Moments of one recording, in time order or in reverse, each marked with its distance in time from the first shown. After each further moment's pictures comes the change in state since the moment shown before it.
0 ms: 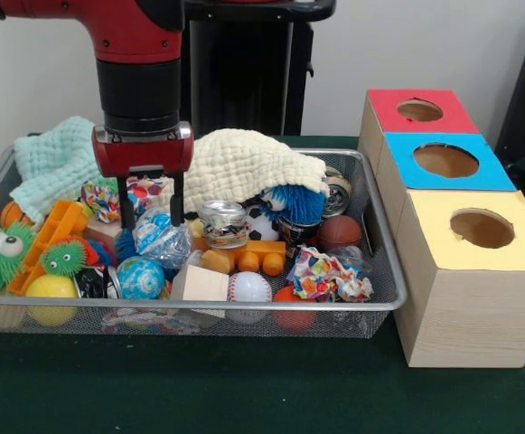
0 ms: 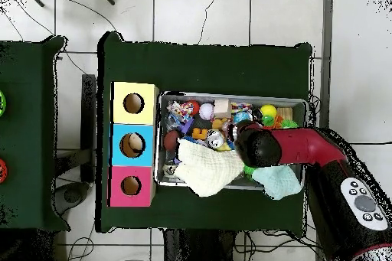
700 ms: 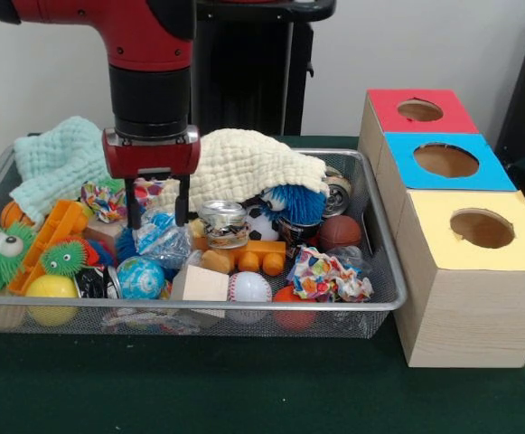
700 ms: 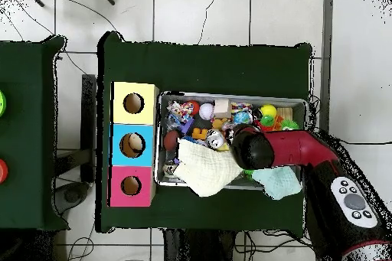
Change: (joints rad) arm 0.058 0.006 -0.067 0.000 0.000 -0.014 0.000
